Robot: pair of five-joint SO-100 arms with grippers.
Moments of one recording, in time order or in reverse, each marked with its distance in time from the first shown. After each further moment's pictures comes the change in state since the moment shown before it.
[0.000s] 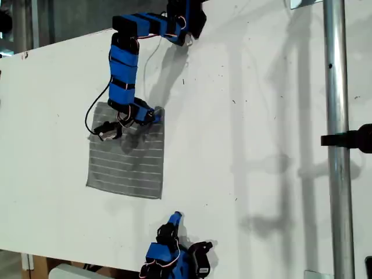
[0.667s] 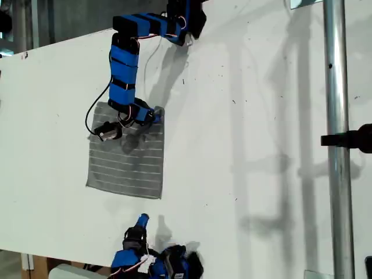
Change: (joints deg) arm 0 -18.6 -55.9 -53.8 2.1 29.7; arm 1 -0.5 0.0 0.0 -1.1 0.0
